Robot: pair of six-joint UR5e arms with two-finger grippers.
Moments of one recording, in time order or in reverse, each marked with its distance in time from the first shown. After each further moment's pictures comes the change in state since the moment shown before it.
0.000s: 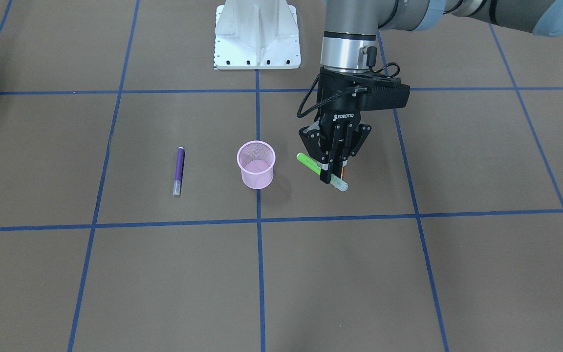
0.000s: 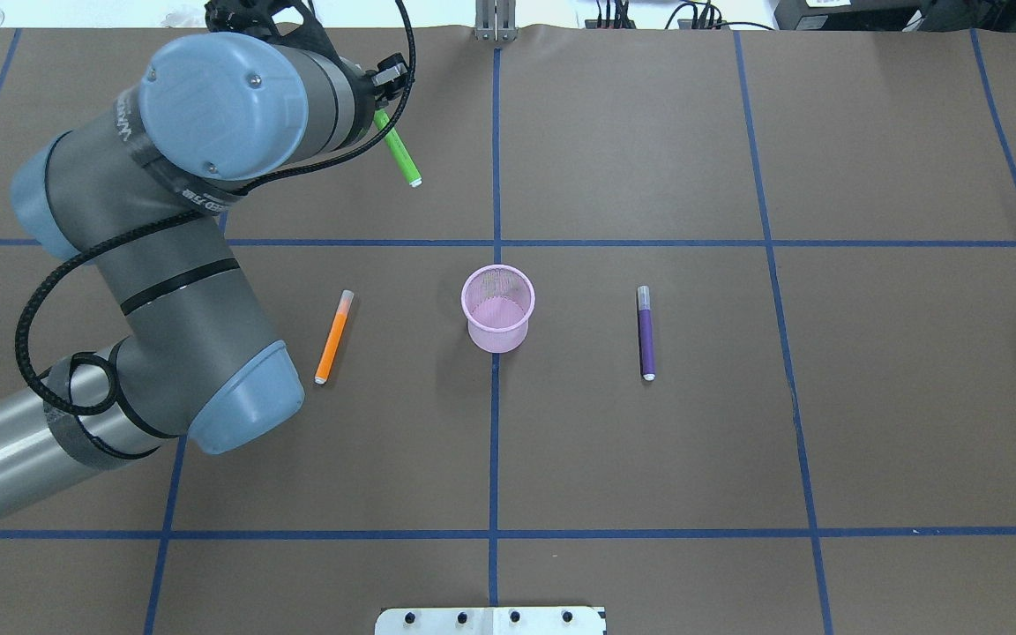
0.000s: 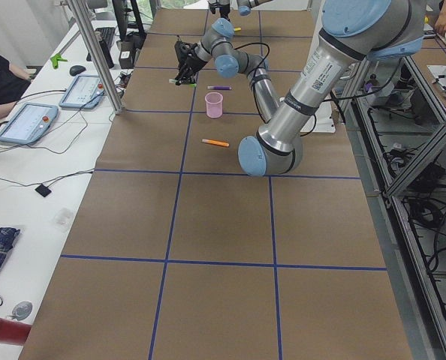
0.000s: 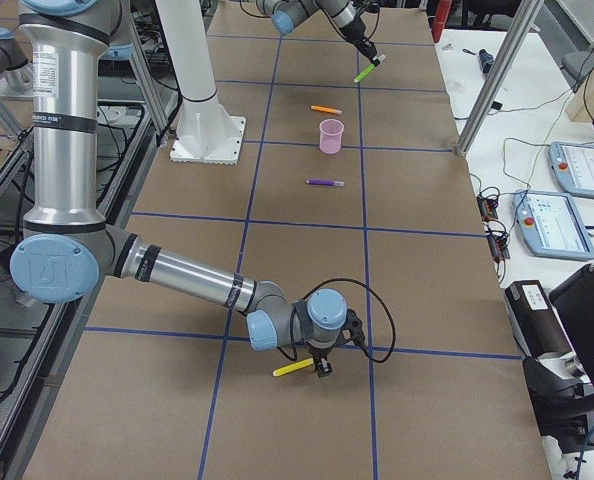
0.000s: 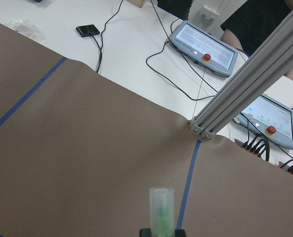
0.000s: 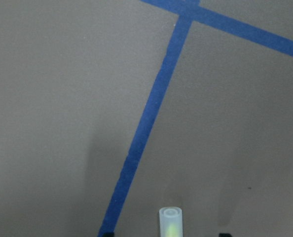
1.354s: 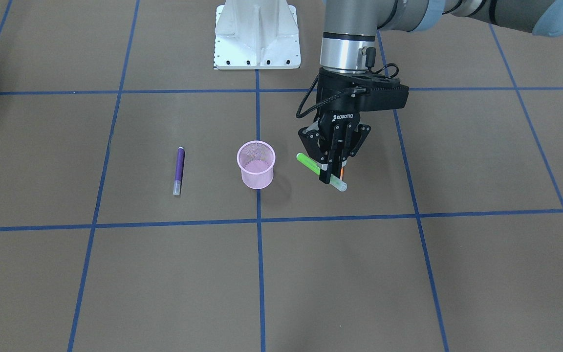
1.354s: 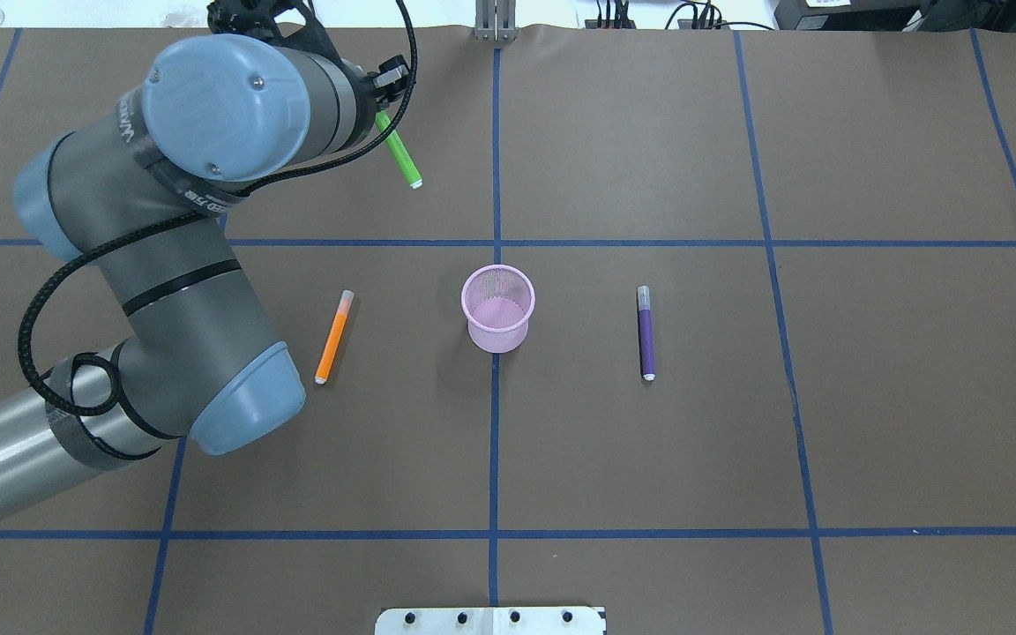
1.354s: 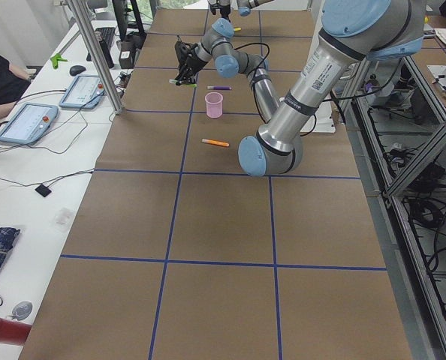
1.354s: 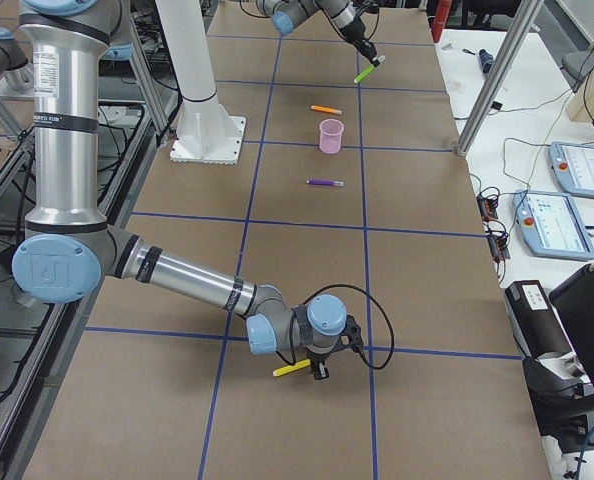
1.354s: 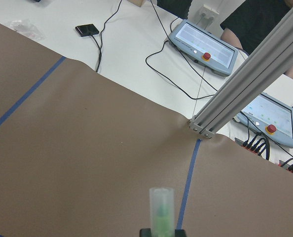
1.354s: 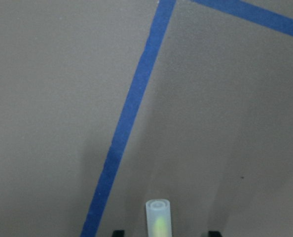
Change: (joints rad) left arm 0.002 0.000 0.002 0.000 0.000 0.003; right arm 0.000 0.005 -0.028 -0.002 0.000 0.001
